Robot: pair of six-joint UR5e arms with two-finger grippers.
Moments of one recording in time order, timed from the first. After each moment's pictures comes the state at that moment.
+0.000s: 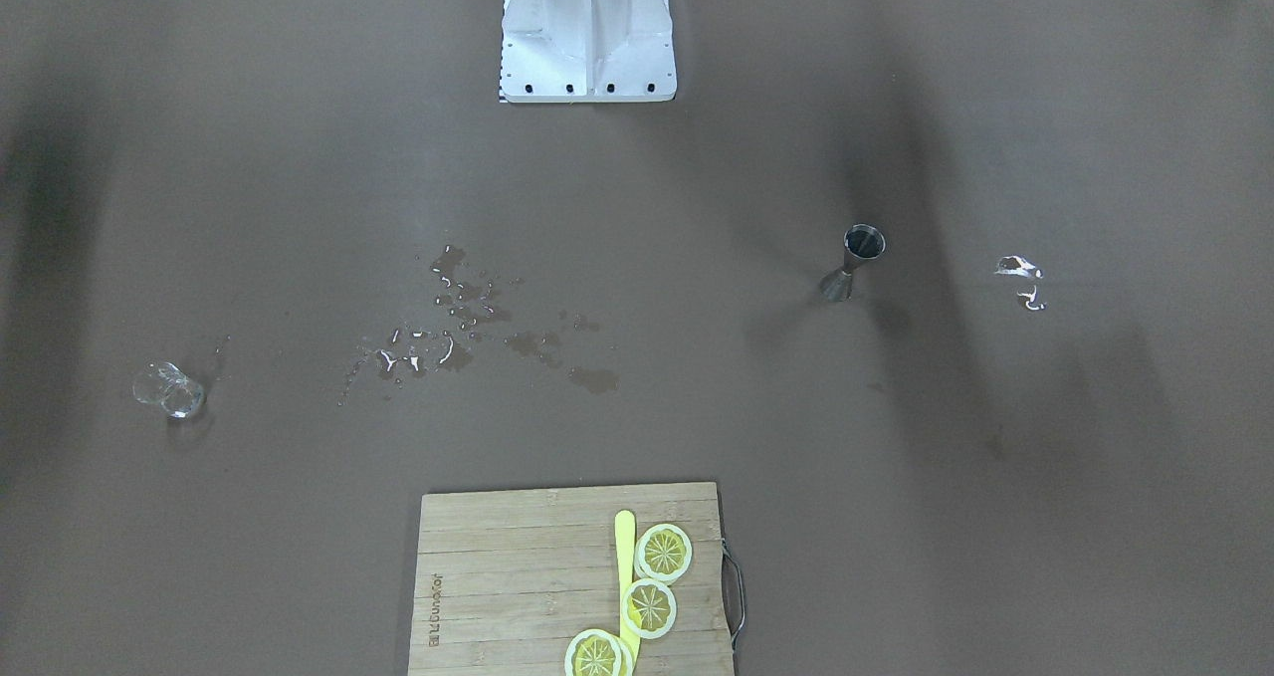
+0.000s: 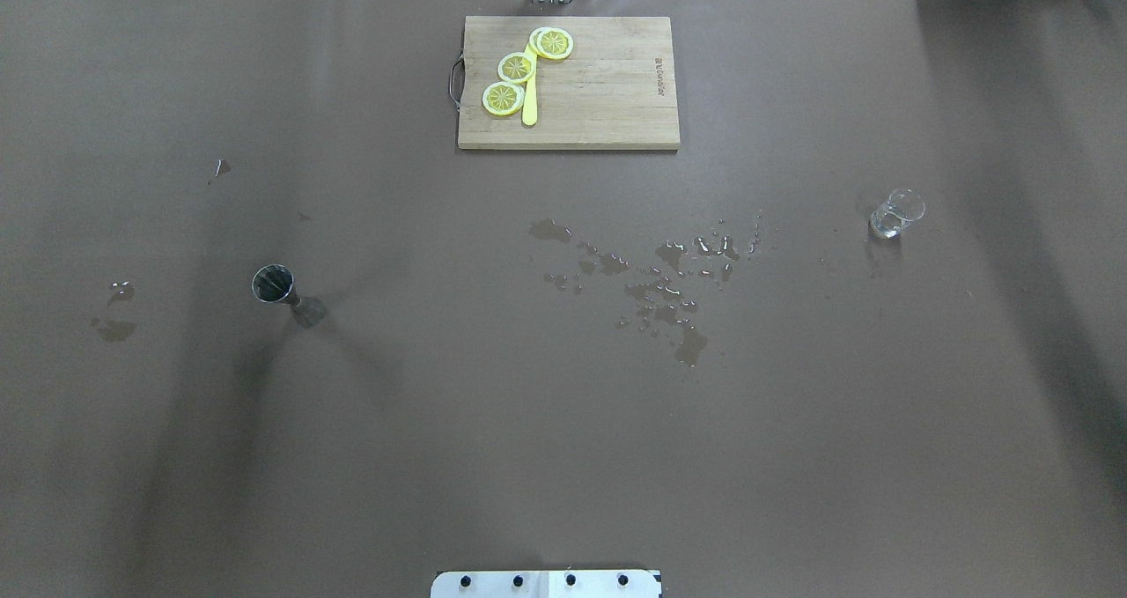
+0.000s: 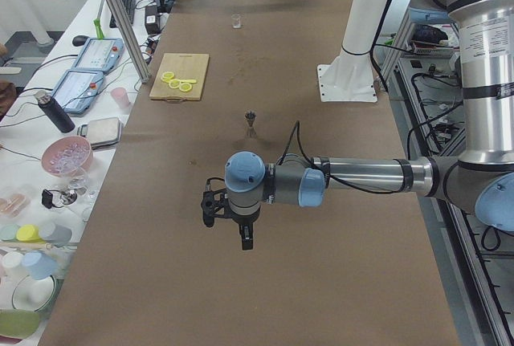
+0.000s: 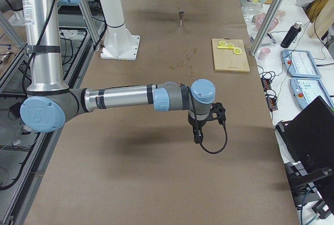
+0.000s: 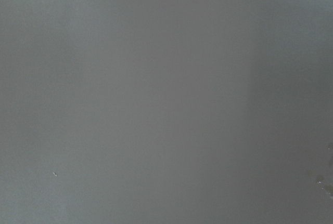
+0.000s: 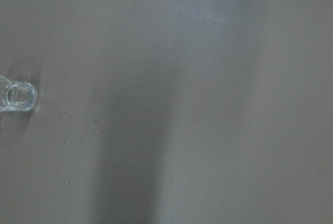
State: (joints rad) left arm -1.57 -1.39 -1.76 -1.63 -2.37 -0.20; right arm 1.50 -1.52 1.67 -1.51 2.38 -0.11
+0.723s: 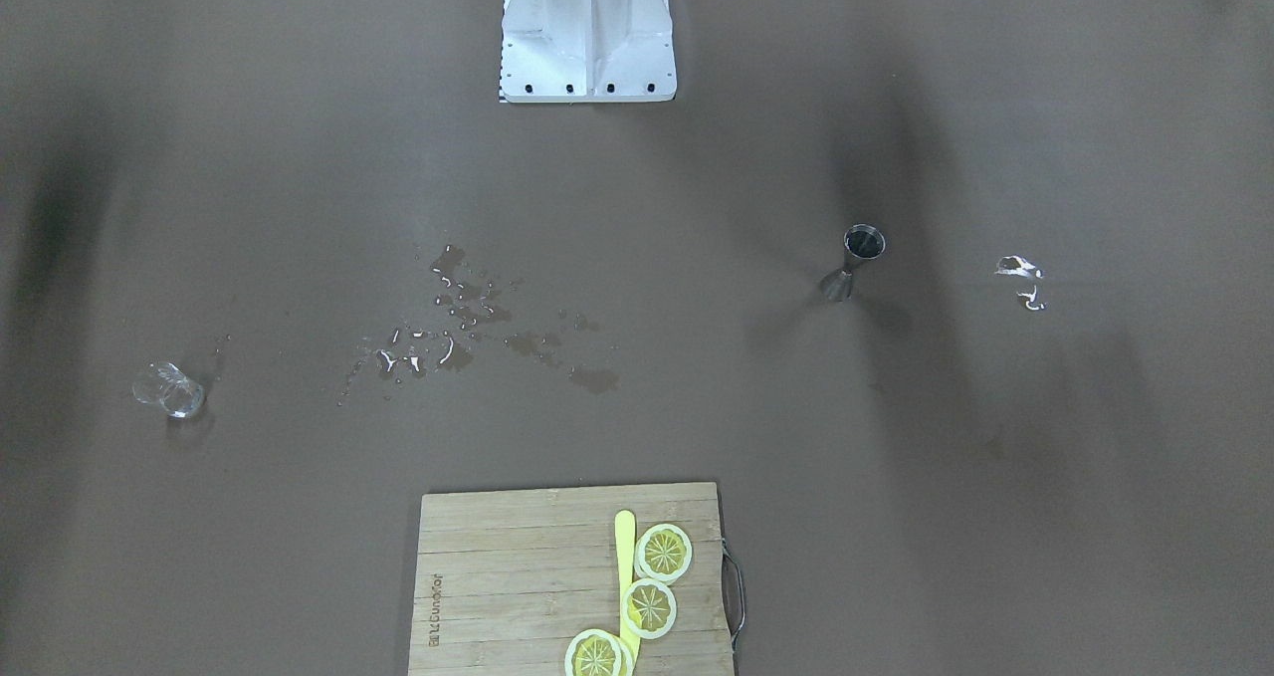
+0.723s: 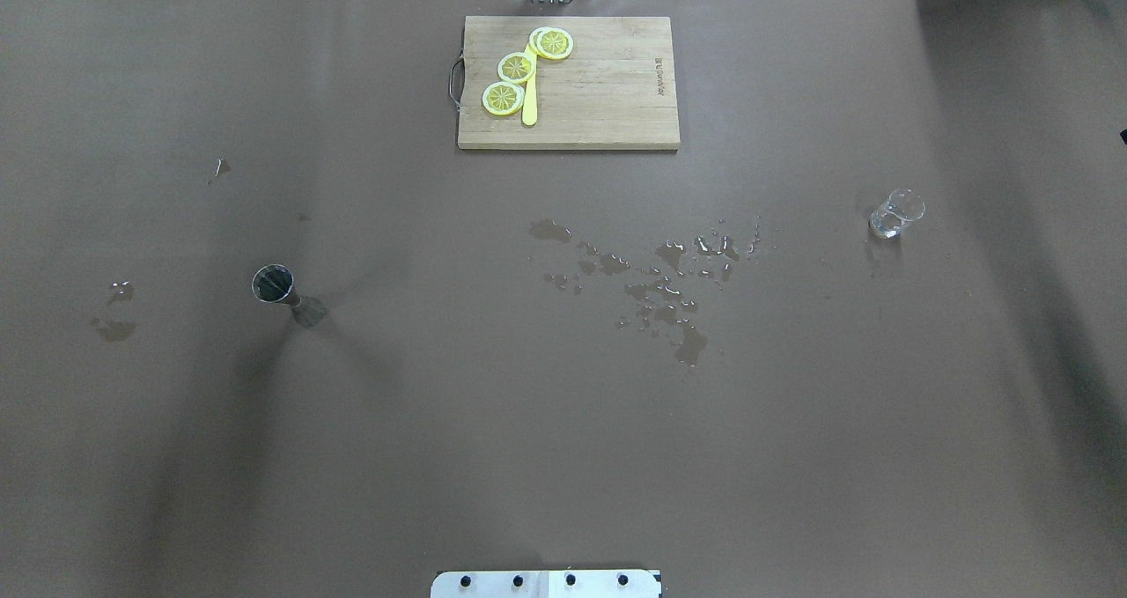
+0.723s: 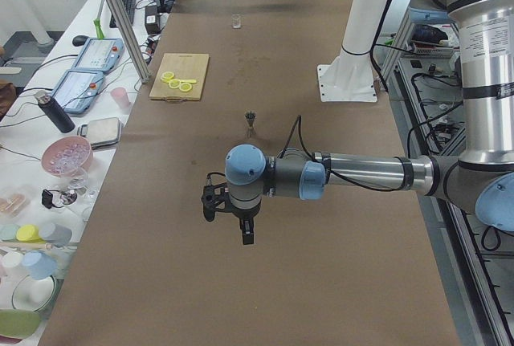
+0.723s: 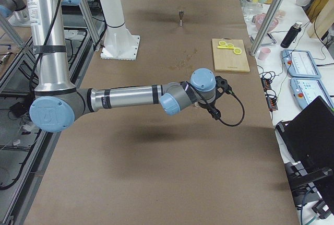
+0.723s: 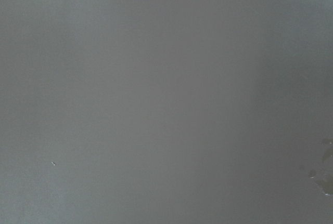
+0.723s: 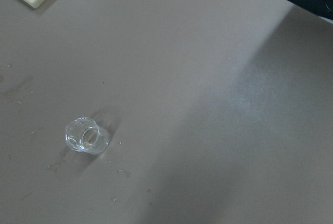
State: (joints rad) left arm -1.57 -1.39 -1.80 -1.61 -2.37 -0.20; right arm 1.47 -1.50 1.59 -1.04 2.50 -0.14
